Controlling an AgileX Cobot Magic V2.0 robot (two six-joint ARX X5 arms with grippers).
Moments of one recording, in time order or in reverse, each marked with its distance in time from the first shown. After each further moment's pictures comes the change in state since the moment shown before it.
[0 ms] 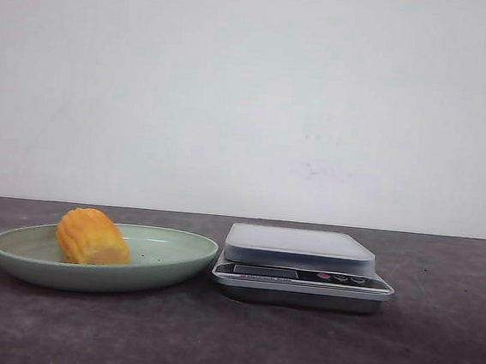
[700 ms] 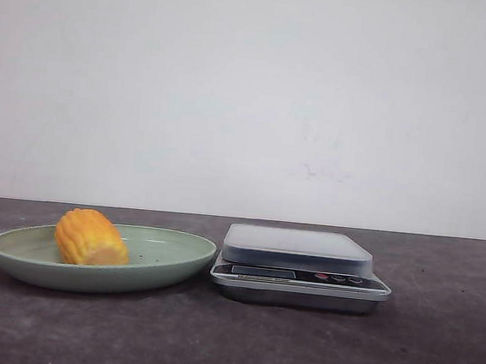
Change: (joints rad) left arm 0.000 0.000 0.000 0.000 0.000 0.000; right arm -0.172 -0.075 -0.002 -0.339 0.012 0.000
